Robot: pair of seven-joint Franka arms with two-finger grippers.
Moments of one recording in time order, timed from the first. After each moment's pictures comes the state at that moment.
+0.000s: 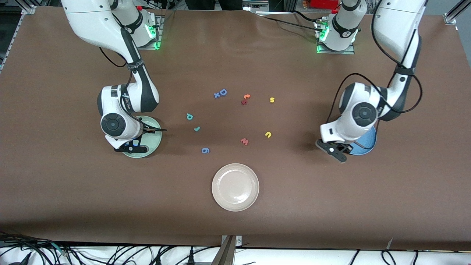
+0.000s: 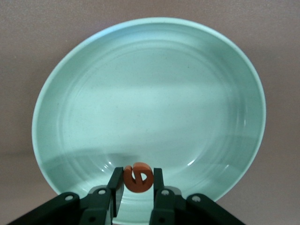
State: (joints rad) left arm -0.21 0.46 0.04 -1.97 0.10 2.38 0.43; right arm 0.52 0.56 -0.31 -1.87 0.08 2.12 0.22
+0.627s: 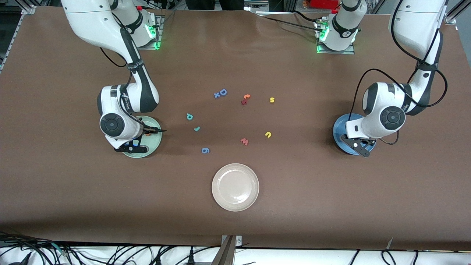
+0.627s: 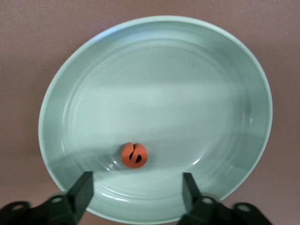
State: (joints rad) left arm -0.16 0.45 0.12 -2.07 0.10 2.34 0.58; right arm 0.52 0.56 -0.30 -1.87 0.11 2.12 0.22
